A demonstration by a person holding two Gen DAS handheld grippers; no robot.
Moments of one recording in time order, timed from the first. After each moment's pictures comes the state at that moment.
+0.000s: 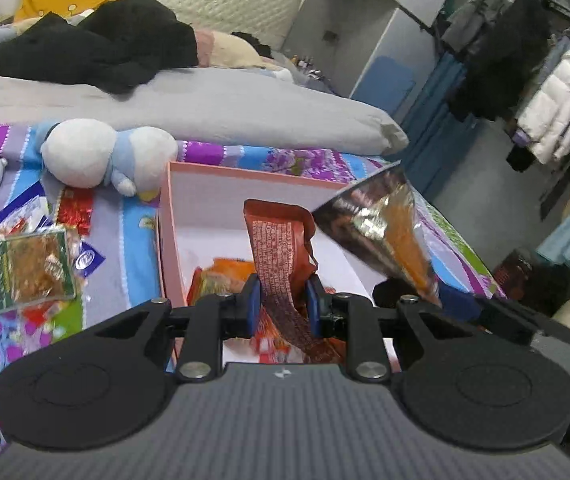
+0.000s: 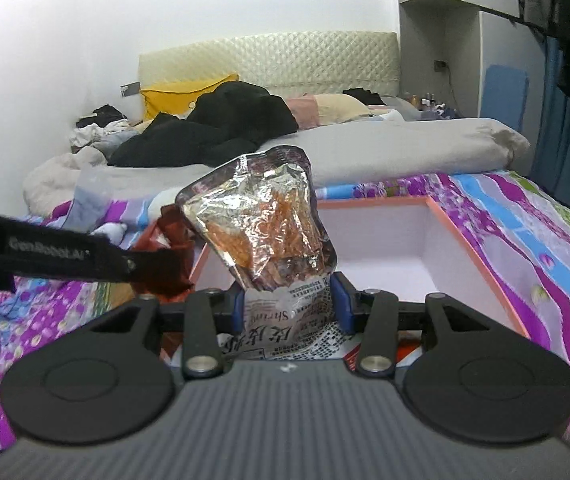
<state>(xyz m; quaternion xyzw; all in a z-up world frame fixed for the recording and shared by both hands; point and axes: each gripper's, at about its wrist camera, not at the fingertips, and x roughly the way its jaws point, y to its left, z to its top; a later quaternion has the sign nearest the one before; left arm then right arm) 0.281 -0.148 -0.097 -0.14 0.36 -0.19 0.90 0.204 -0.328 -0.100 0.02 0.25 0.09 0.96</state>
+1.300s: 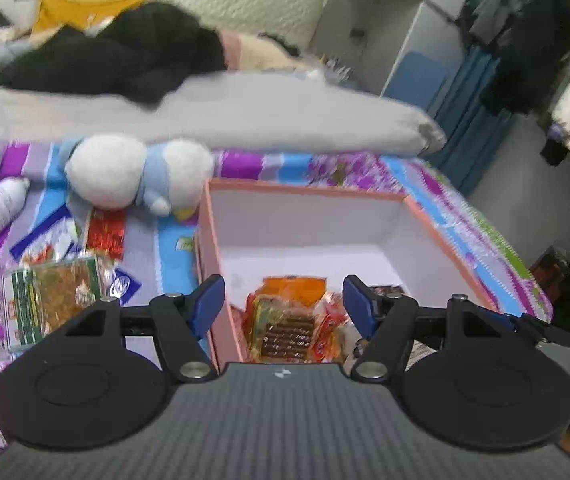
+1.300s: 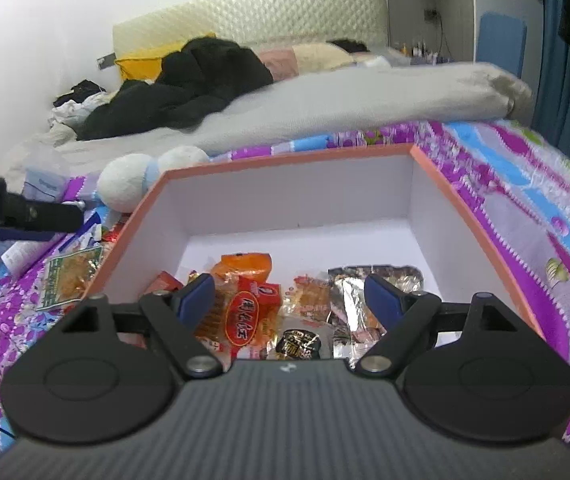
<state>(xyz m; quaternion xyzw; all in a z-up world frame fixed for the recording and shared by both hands) 0.311 -0.135 -0.105 -0.10 0.35 -0.15 0.92 0.251 -0.367 -0.144 0.03 0.30 0.07 0.95</state>
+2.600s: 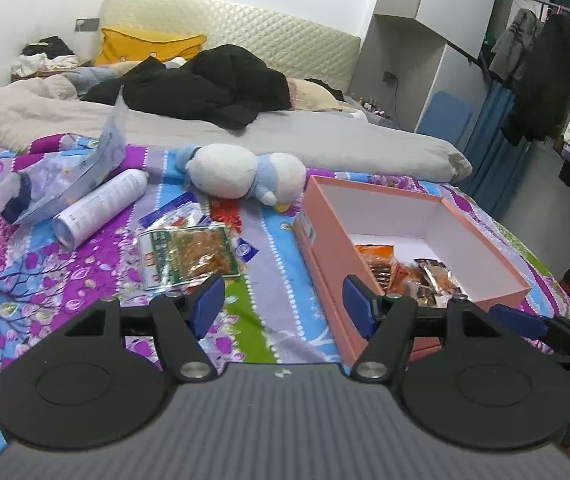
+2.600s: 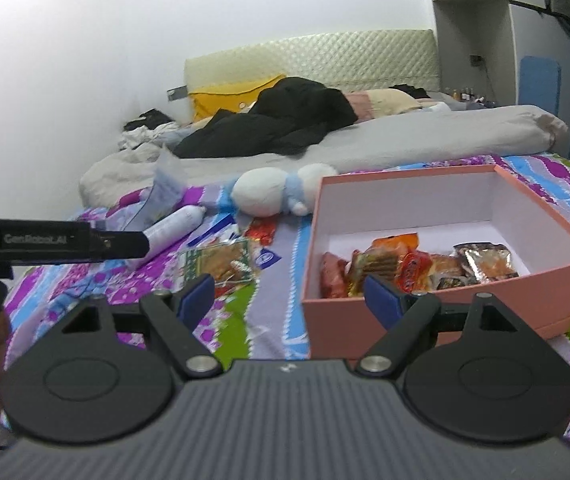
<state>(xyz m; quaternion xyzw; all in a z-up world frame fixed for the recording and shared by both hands) 0.132 -0.005 -0.110 -0.10 0.29 -0.08 0.95 0.106 -0.241 -0.124 0.04 0.24 0.14 0.96</state>
